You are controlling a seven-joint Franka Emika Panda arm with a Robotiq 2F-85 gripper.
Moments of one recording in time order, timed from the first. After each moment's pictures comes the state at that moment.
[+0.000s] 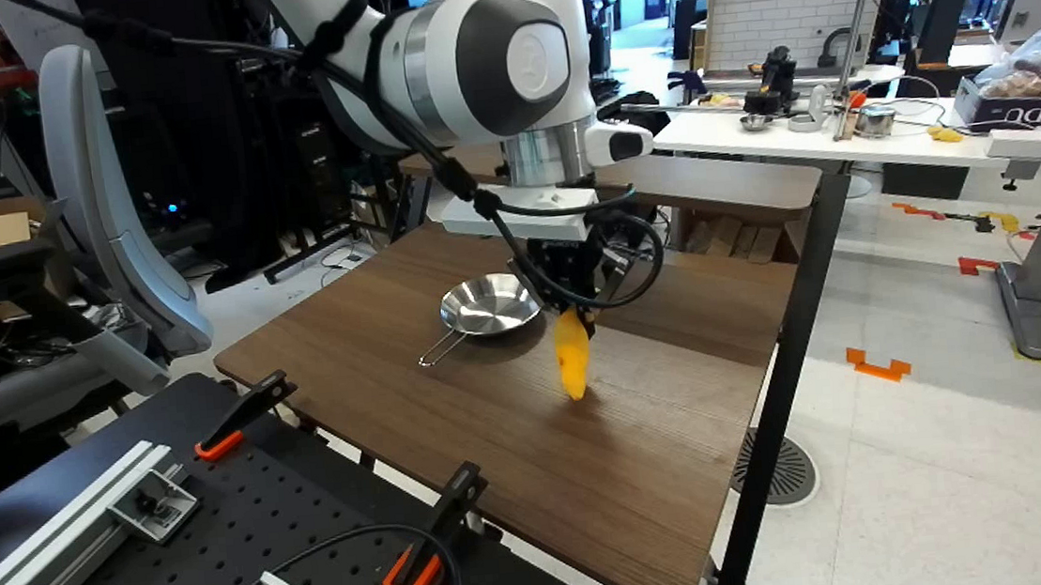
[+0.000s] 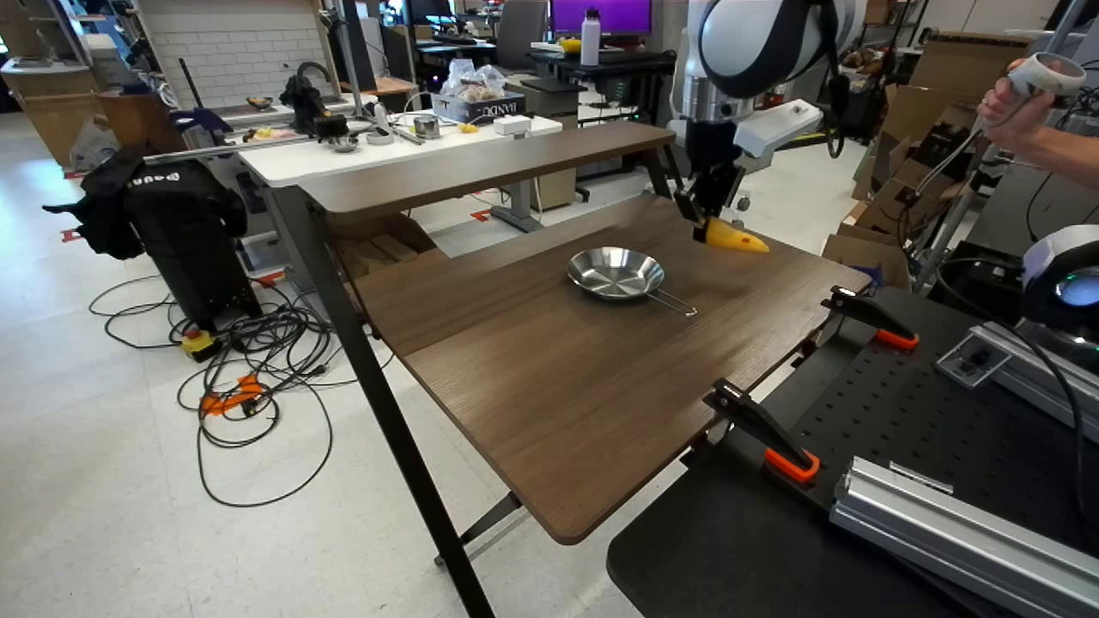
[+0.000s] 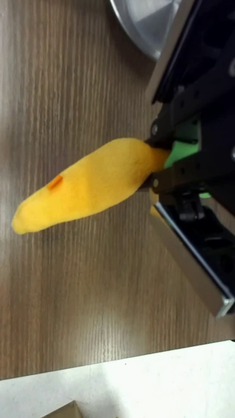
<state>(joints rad) -0.10 0.53 -0.07 -2.10 -0.20 2.61 -0.04</state>
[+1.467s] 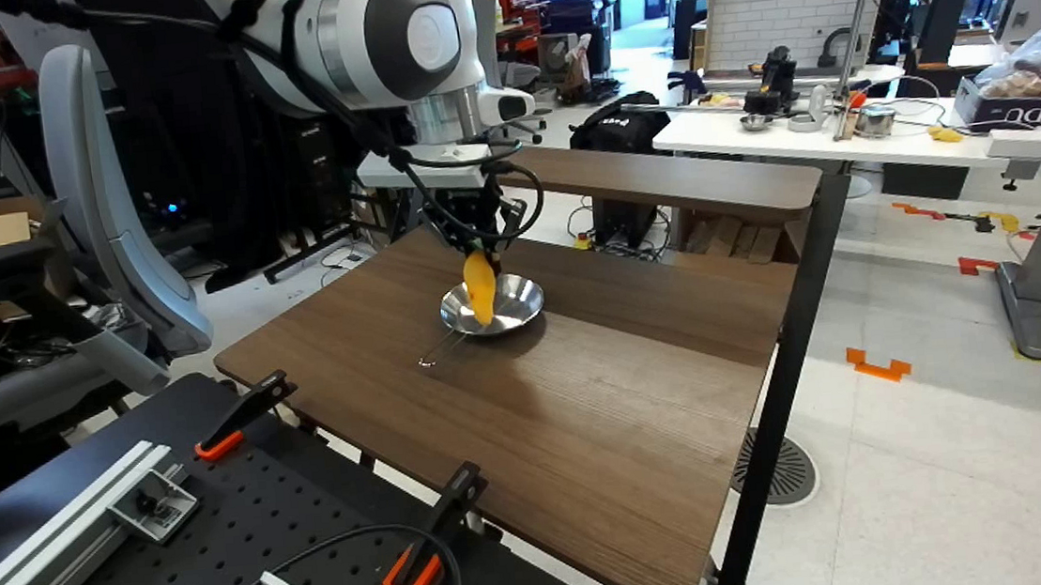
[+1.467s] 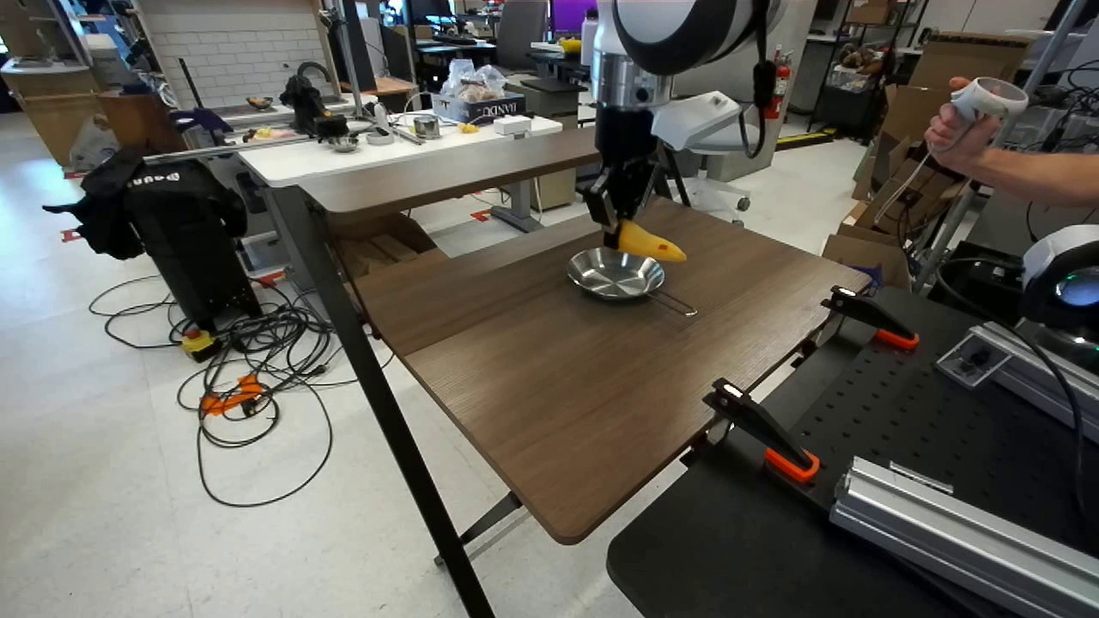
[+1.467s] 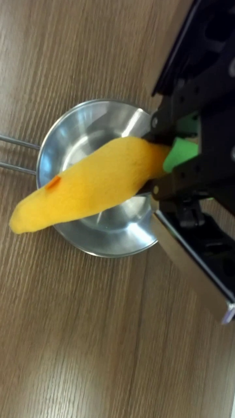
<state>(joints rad) 0.02 0.51 0.05 -2.06 -0.15 2.61 -0.04</state>
